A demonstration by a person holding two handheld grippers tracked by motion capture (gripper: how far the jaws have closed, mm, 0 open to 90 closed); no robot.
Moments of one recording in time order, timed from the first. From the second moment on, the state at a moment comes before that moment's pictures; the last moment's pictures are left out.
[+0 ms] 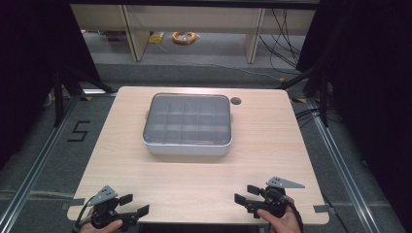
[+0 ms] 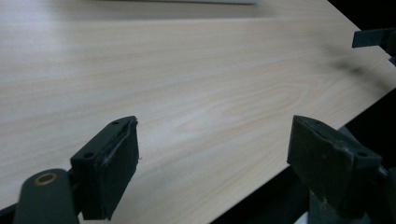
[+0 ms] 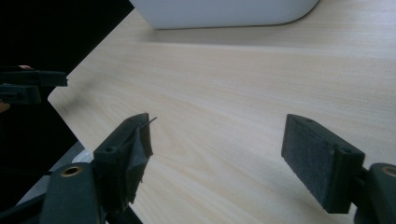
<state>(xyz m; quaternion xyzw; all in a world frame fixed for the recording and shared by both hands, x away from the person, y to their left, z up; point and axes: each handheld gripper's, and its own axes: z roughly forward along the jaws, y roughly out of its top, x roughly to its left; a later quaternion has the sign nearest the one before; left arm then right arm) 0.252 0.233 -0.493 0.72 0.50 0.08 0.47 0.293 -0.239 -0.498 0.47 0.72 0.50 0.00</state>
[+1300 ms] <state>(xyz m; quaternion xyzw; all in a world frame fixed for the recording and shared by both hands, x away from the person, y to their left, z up) 0.335 0.247 -0.463 0.69 0.52 0.11 0.49 0.371 -0.250 -0.477 0.50 0.69 0.52 0.05</state>
